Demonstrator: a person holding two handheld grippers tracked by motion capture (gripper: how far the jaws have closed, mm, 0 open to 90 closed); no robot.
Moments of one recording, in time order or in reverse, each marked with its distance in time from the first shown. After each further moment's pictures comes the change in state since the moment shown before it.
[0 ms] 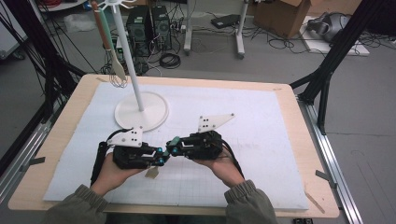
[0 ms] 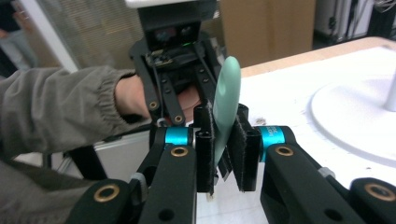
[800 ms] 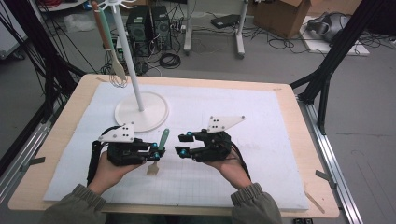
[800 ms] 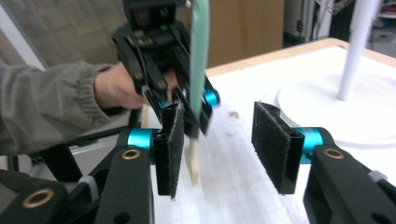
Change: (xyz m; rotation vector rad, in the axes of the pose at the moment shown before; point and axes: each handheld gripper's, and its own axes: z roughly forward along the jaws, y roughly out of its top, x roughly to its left) left arm 0.007 -0.003 -0.014 -0.073 0.045 -0.041; right arm 0.000 -0.007 -0.023 0.006 -0.113 -0.011
